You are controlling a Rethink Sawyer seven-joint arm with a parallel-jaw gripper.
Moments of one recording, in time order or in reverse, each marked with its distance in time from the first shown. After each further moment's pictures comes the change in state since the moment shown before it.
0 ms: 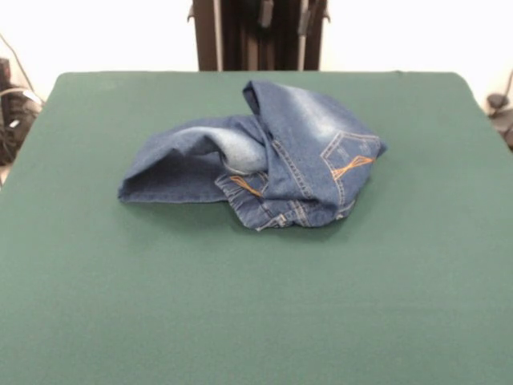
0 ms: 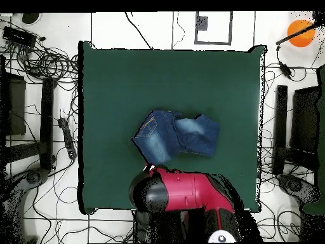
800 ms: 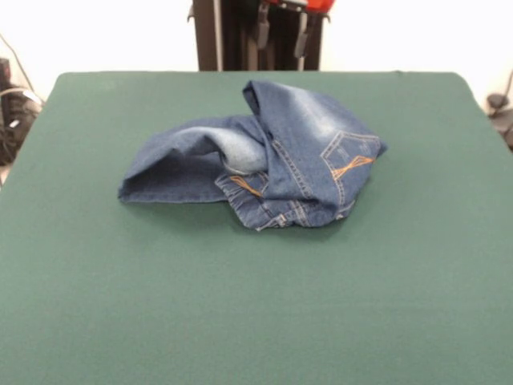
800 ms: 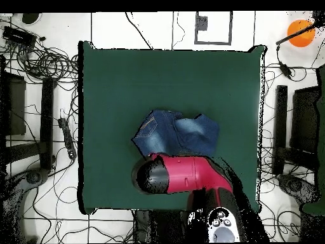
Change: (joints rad) arm 0.018 0.102 0.000 -0.118 -0.009 0.042 0.000
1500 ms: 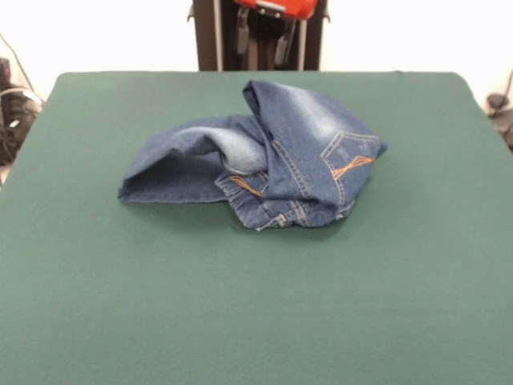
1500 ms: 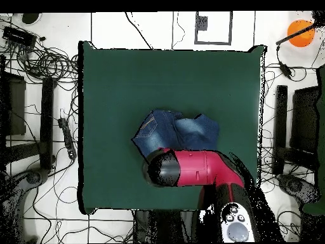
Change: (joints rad) arm -0.045 0.017 0.000 -0.052 0.000 0.043 0.000
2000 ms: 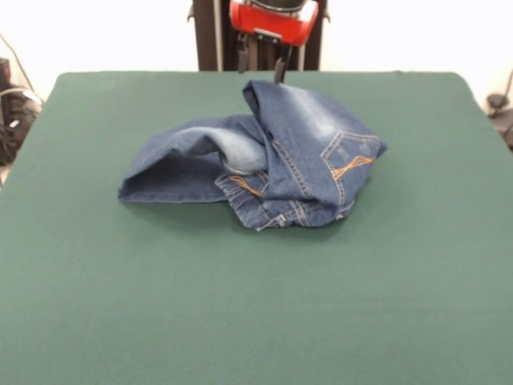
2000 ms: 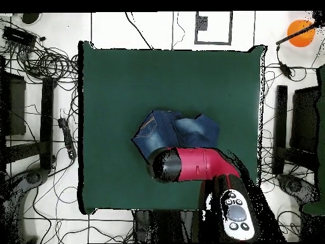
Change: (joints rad) arm -0.010 0.090 0.000 -0.023 0.000 0.000 0.000
